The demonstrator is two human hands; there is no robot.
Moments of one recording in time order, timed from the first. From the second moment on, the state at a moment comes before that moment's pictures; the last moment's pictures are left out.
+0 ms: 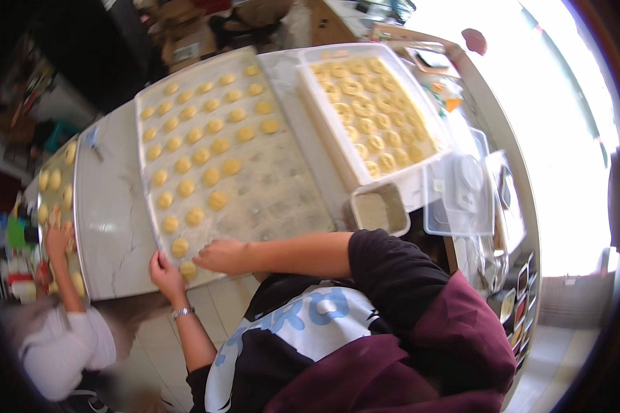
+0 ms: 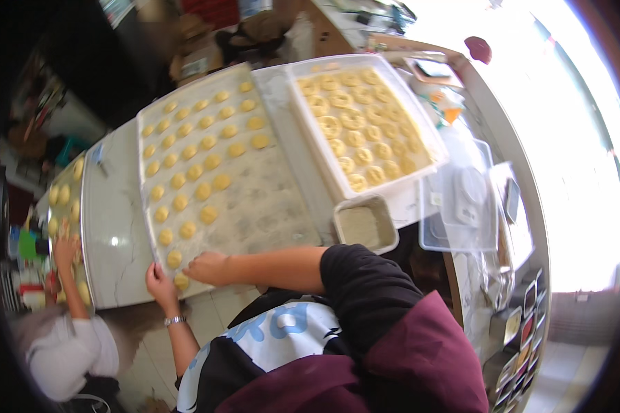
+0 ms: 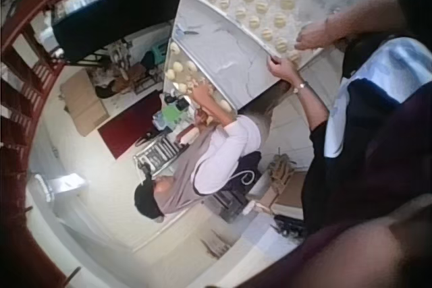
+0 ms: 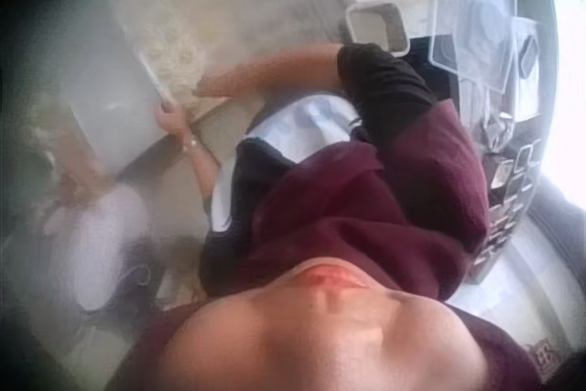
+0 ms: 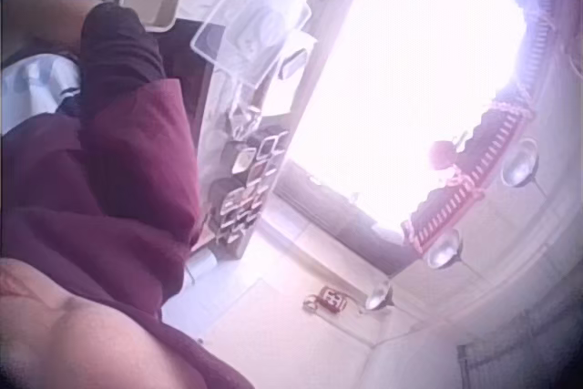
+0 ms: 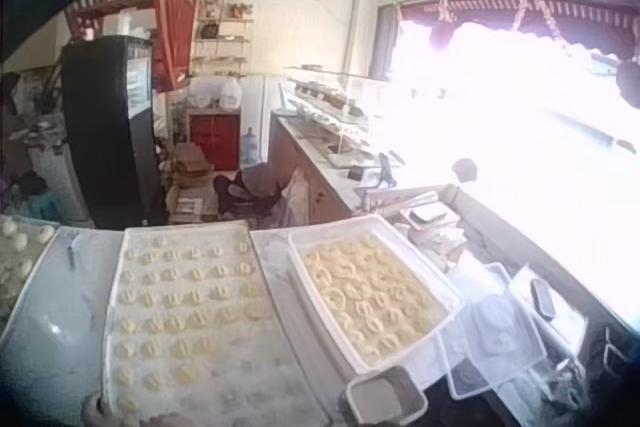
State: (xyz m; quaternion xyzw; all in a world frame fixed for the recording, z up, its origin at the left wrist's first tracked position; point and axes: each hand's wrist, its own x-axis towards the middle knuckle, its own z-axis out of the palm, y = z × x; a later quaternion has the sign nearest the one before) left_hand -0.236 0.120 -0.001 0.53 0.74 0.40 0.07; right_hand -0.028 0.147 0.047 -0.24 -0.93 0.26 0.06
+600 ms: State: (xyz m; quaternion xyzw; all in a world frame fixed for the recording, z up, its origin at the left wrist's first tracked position) left_hand -0.235 0.123 0.005 0.52 0.78 0.33 0.05; right_hand 0.463 0.153 0.175 -0.72 -0.64 0.28 0.00
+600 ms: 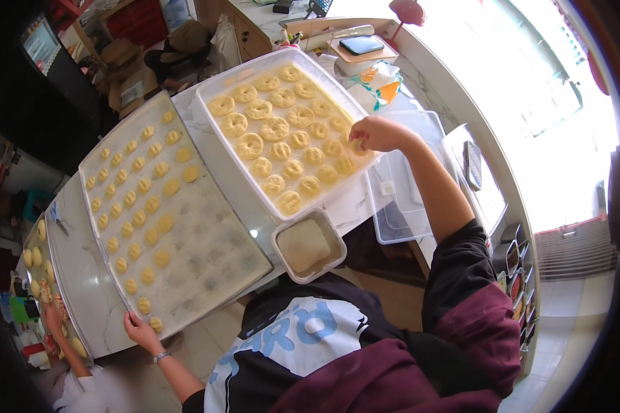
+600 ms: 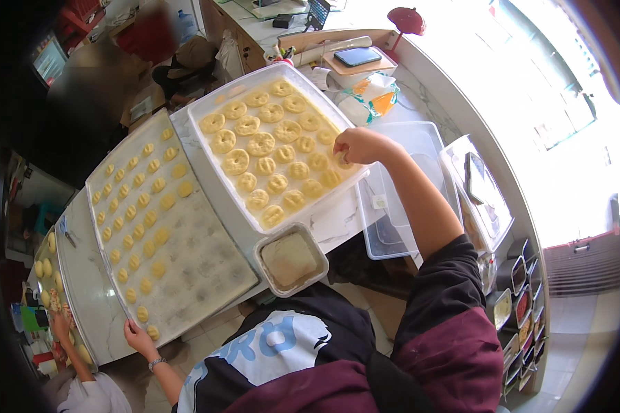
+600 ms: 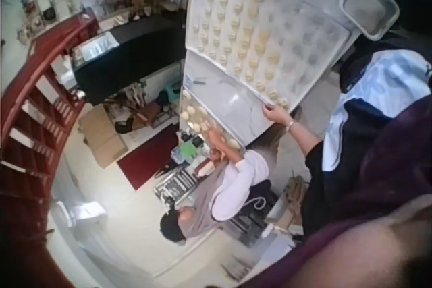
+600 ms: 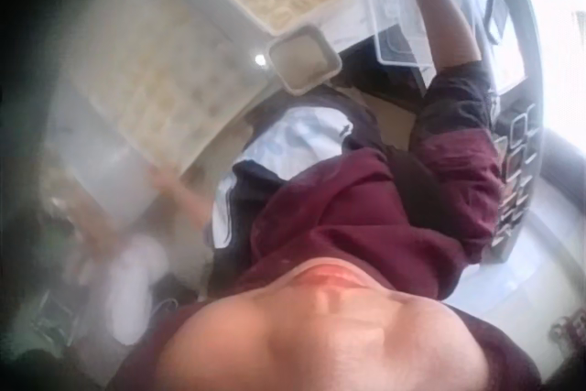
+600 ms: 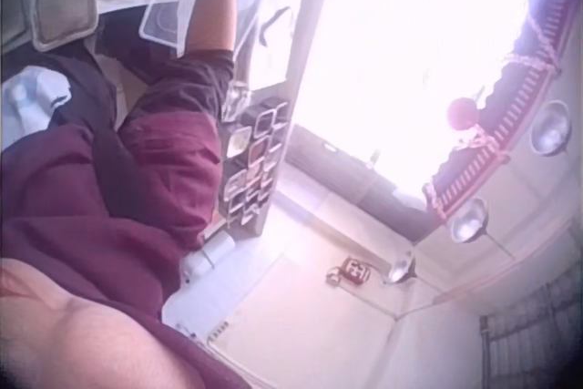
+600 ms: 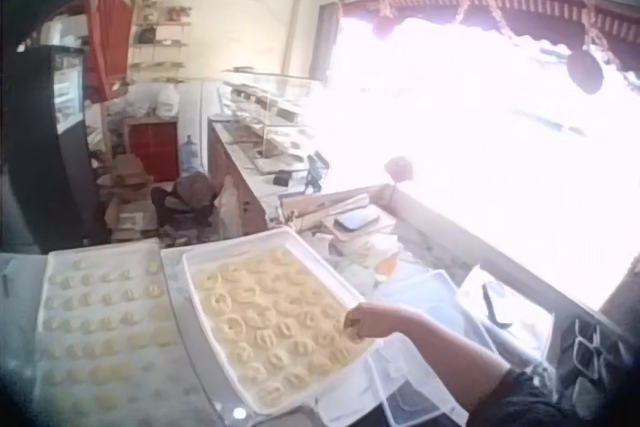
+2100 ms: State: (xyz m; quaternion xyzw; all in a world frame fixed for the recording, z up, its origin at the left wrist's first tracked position) left_hand -0.251 0.119 -0.006 0.52 0.79 0.31 0.03; right_hand 0.477 0.155 0.154 -0.62 -0.73 0.28 -0.04
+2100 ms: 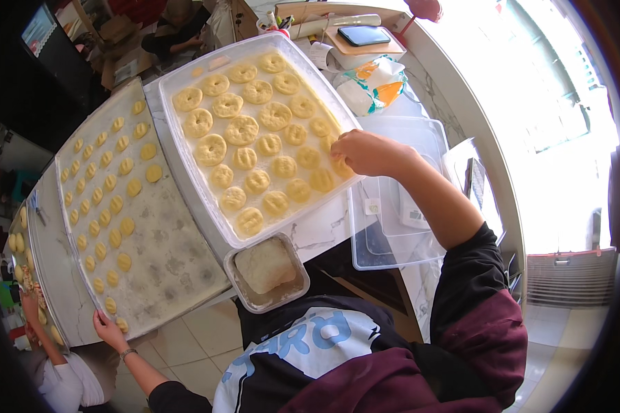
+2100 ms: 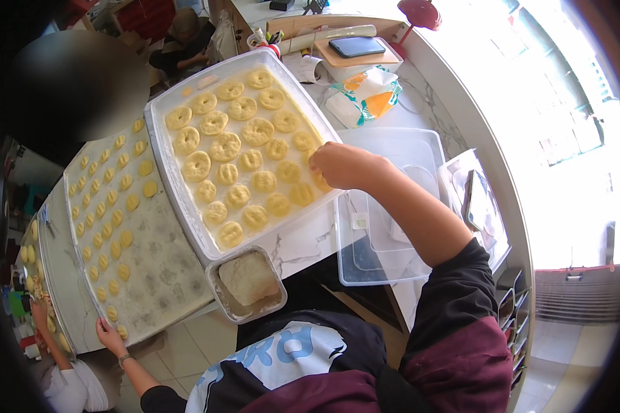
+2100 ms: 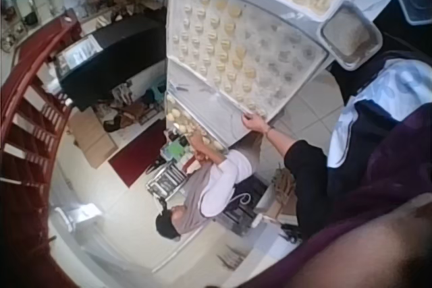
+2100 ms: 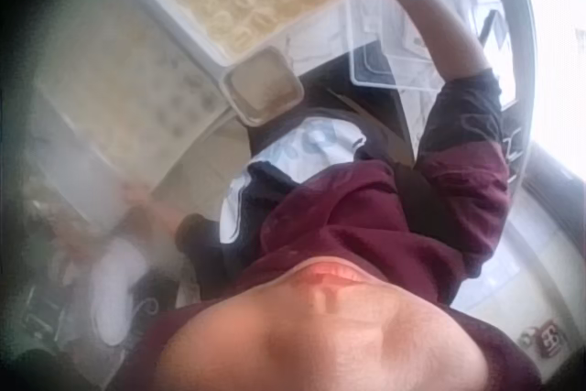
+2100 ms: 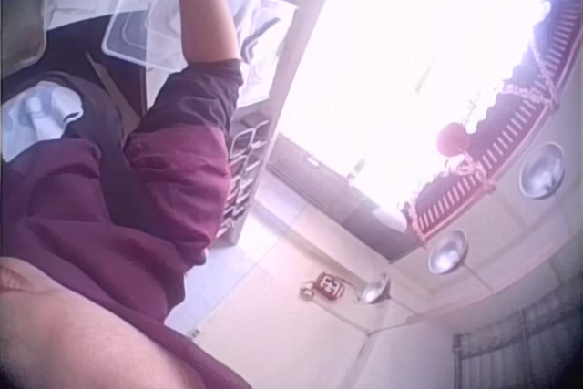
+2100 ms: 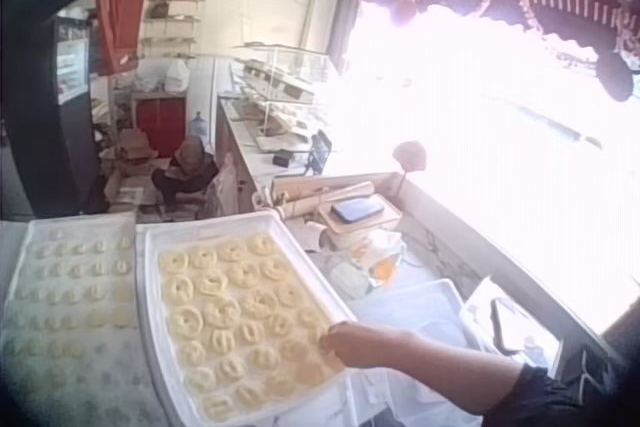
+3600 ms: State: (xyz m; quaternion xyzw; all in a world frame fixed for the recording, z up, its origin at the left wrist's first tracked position) left_hand -0.245 0.118 -0.002 0.52 0.80 0.30 0.03; right_hand 0.485 0.172 0.134 -0.59 -0.80 0.03 0.00
